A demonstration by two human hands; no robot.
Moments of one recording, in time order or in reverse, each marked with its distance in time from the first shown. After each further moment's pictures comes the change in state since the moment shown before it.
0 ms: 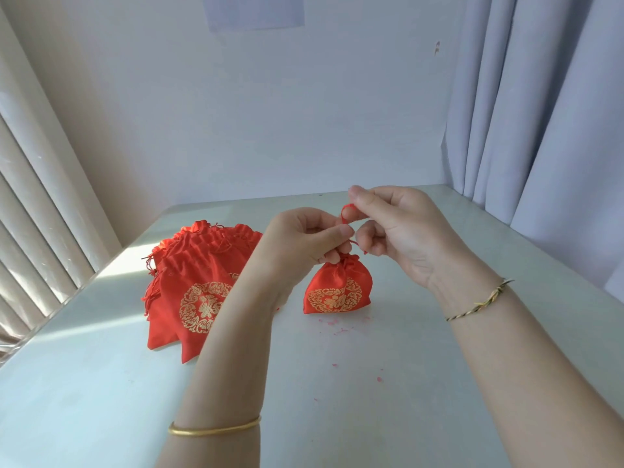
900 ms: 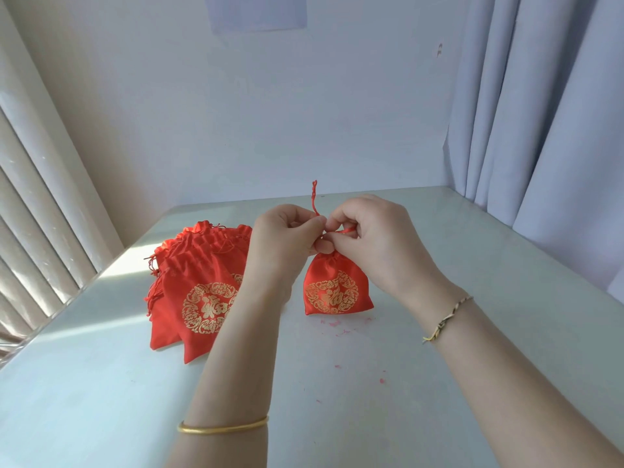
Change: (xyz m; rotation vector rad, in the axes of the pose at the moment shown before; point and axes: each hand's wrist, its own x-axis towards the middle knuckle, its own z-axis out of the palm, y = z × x) left_hand 0.009 -0.010 -0.003 -0.028 0.311 0.002; right_hand 0.002 0.018 0.016 -0.757 0.049 -0.444
